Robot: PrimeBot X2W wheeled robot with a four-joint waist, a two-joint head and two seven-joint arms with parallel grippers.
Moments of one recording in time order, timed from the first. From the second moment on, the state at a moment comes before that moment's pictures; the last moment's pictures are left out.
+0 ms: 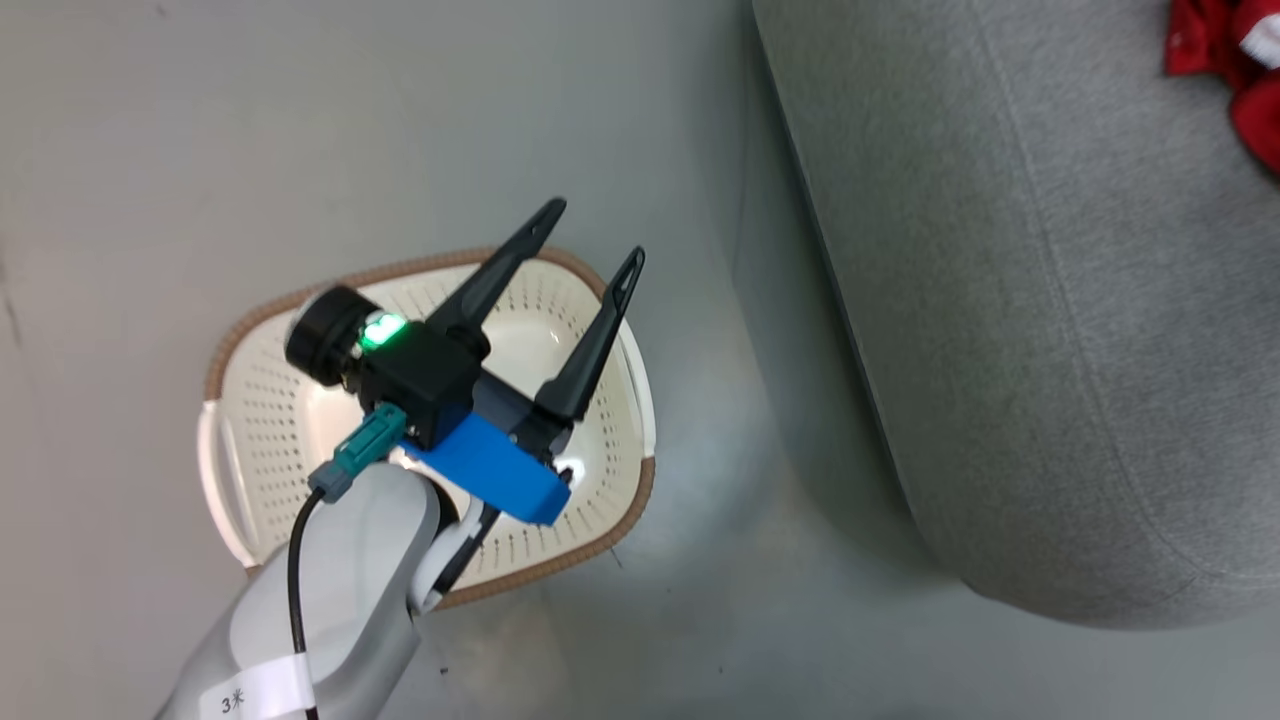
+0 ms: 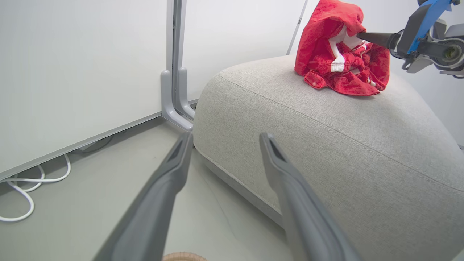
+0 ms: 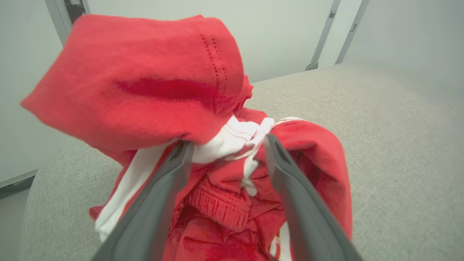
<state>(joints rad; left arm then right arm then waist) -0.60 0.29 -0.66 0.23 -0.41 -0.13 -0.26 -1.03 -0.33 -0.48 0.93 0.02 0.13 -0.23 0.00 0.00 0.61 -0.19</state>
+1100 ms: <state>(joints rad) -0.10 0.15 -0.24 0.26 -0.38 -0.13 -0.26 -0.25 -0.08 -0.16 0.27 0.05 0.13 -0.13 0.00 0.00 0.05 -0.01</state>
